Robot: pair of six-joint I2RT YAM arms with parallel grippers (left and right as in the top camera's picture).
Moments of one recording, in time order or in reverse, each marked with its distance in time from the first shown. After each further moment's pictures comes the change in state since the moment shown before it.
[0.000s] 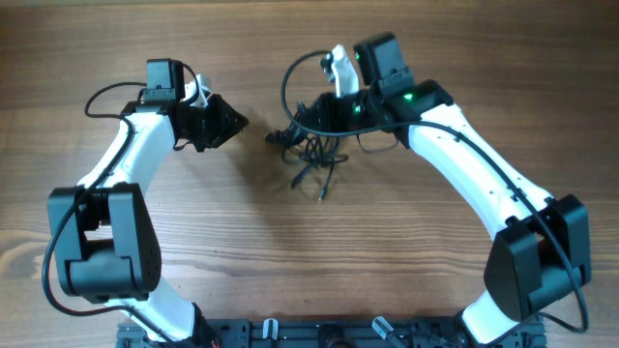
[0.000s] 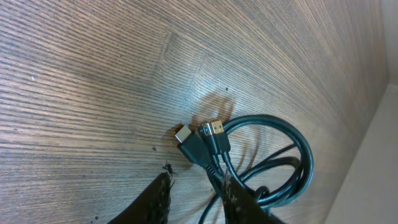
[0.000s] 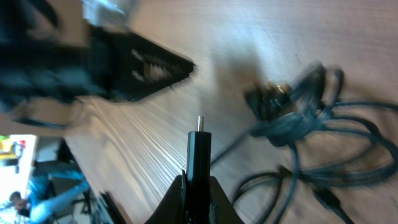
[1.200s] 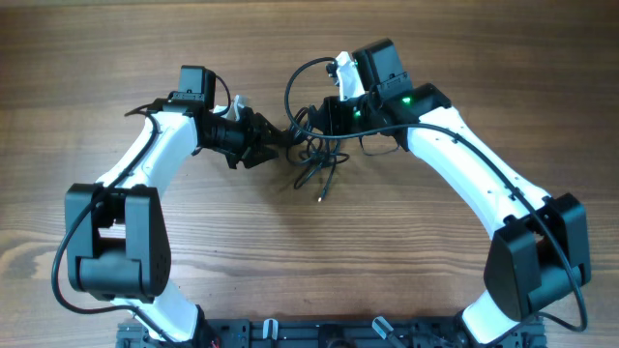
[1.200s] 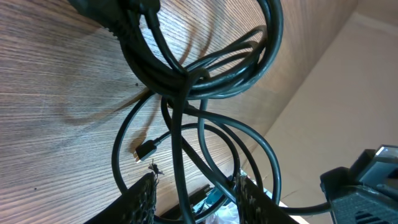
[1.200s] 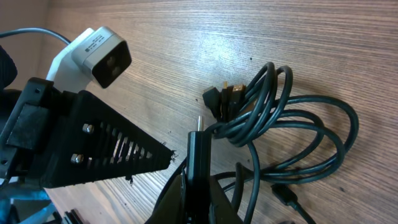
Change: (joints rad) left arm -0.117 0.000 0.005 -0.180 0.298 -0.134; right arm 0.000 0.000 -0.019 0.025 0.116 0.003
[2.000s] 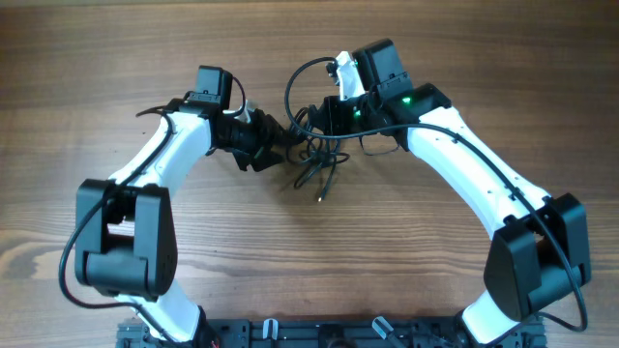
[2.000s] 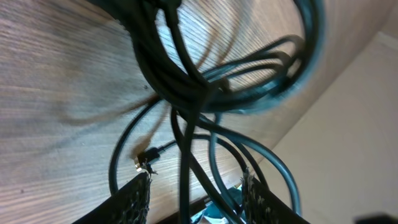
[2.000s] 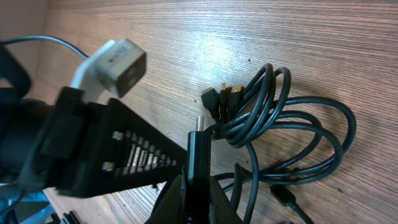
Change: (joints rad) left arm -0.068 0.022 0.000 0.038 -0.084 -0.134; right arm 0.000 0.000 0.000 0.001 0.006 0.000
